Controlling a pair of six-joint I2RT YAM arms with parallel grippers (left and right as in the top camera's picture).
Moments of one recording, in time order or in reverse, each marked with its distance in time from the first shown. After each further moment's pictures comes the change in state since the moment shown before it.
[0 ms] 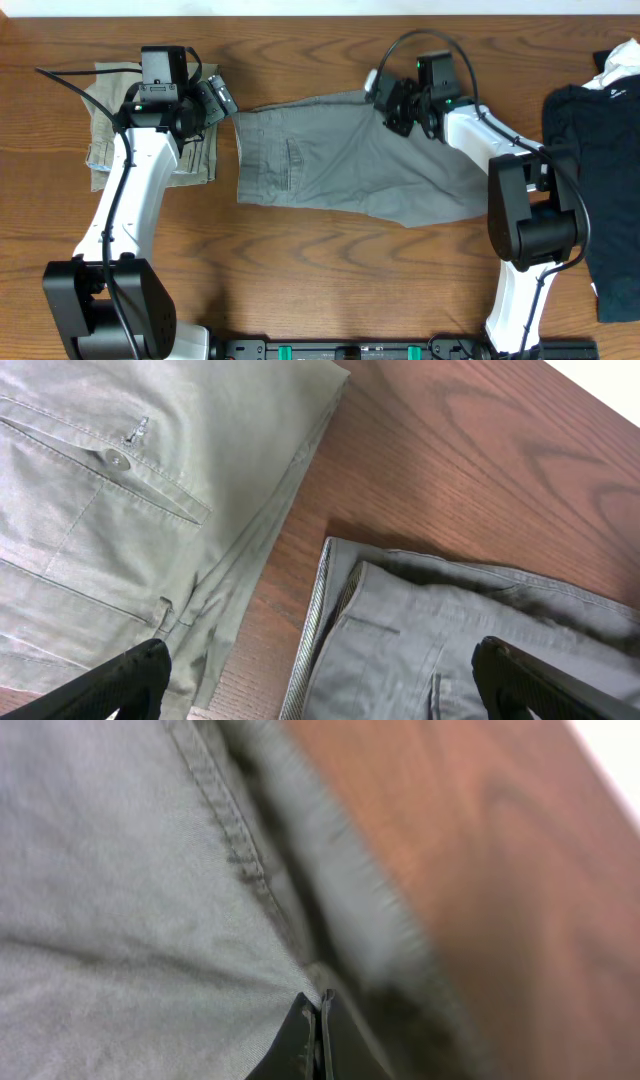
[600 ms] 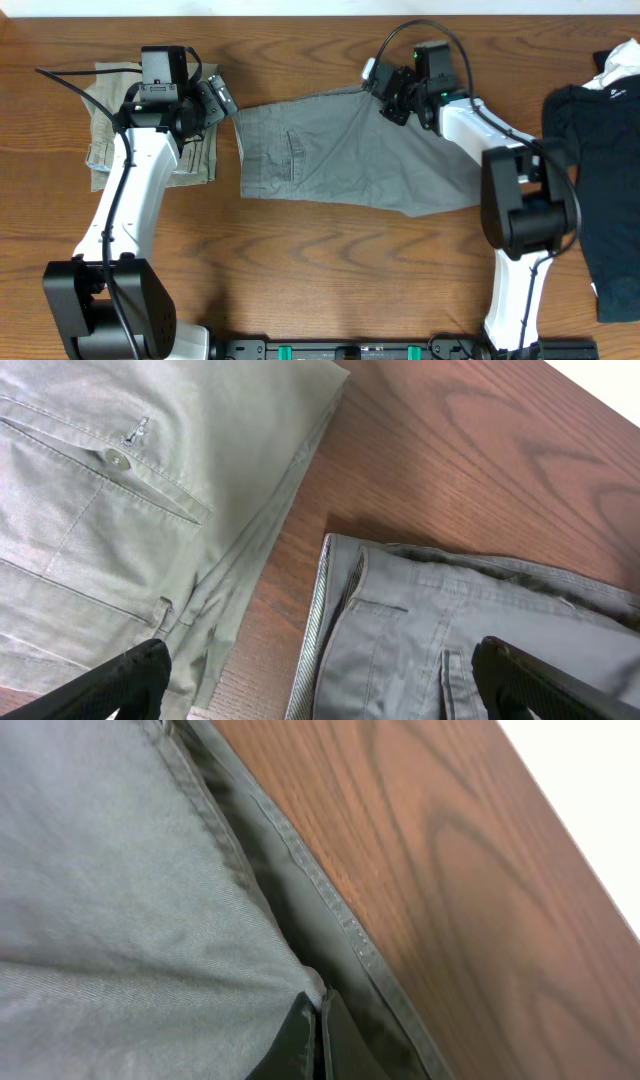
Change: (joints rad) left arm 0.000 0.000 0.000 0.000 0.000 0.000; right arm 0.000 0.090 0.070 0.074 0.026 0.006
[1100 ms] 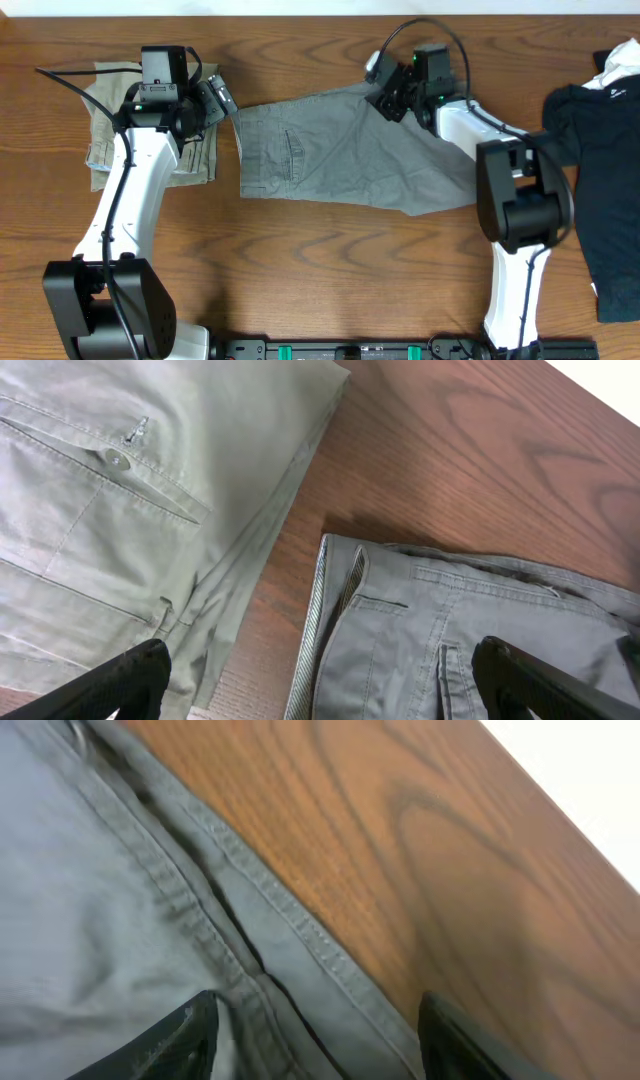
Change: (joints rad) left arm 0.000 0.000 0.000 0.000 0.000 0.000; right arm -0.007 0.016 0.007 0.082 0.021 0.169
